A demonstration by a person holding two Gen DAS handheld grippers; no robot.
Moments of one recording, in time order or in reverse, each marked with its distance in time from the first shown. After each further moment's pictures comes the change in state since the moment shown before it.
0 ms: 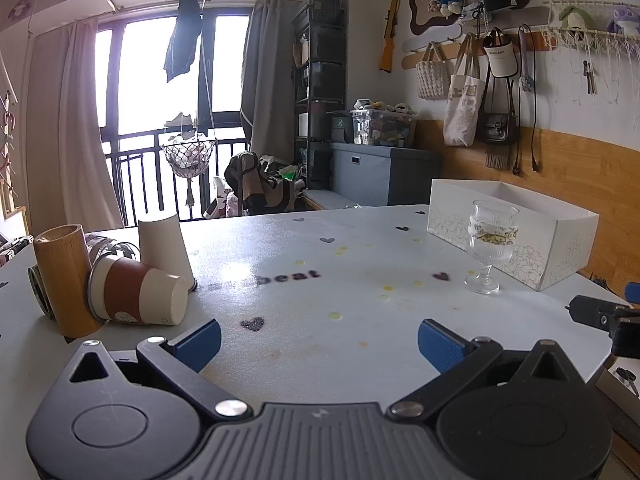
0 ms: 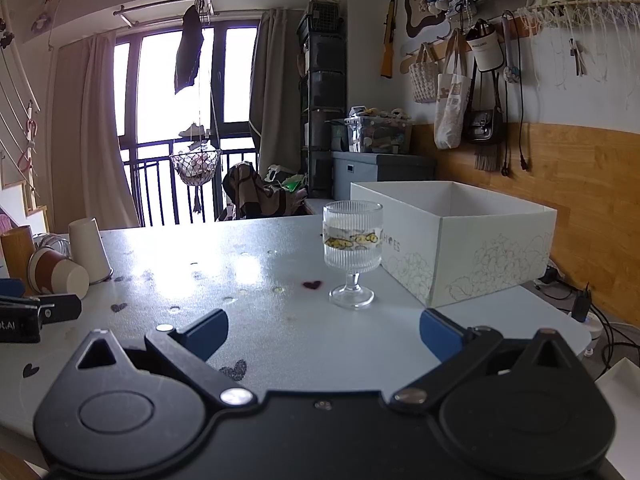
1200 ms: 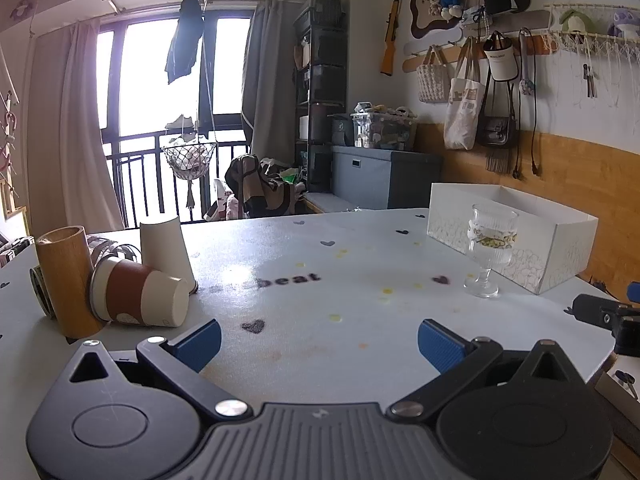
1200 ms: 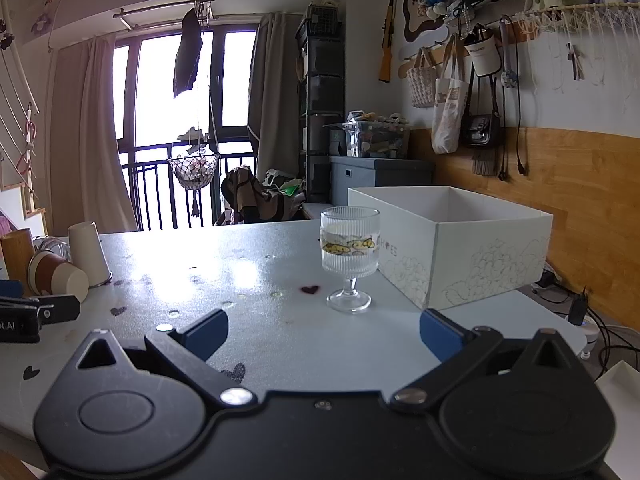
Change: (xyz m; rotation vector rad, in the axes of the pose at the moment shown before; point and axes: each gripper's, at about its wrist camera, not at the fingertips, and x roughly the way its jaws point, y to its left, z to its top) left arm -0.003 -0.001 0.000 -0.006 -0.008 -0.001; right arm -0.002 -0.004 0.003 -0.003 -0.012 -0.004
